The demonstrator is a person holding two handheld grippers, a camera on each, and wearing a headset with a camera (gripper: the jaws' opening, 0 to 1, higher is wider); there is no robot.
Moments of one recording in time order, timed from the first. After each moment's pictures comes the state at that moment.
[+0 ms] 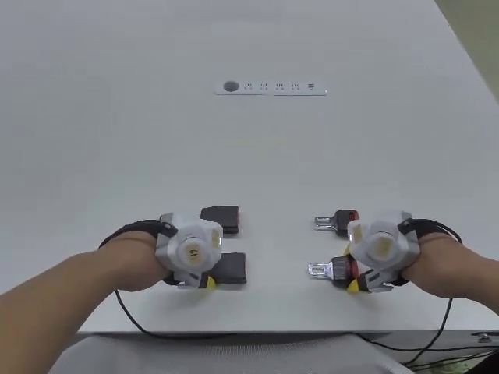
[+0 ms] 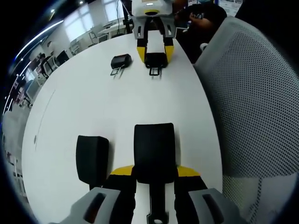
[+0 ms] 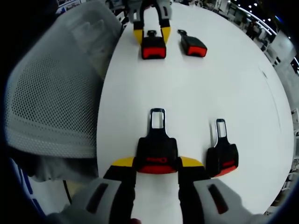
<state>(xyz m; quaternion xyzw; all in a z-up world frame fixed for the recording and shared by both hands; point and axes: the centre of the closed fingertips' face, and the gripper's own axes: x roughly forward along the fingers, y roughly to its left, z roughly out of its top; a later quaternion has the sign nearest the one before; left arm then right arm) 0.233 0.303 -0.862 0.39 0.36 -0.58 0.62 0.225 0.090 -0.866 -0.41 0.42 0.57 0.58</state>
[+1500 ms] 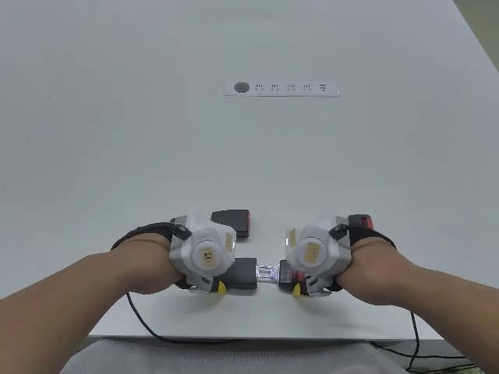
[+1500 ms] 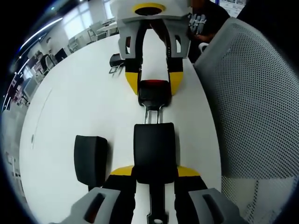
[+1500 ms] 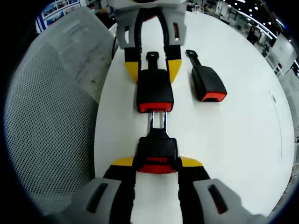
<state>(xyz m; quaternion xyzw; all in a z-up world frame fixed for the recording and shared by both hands) 0.232 0.302 -0.863 0.38 0.38 -0.58 0.61 0.230 0.199 -0.868 -0.40 0.40 0.58 0.59</state>
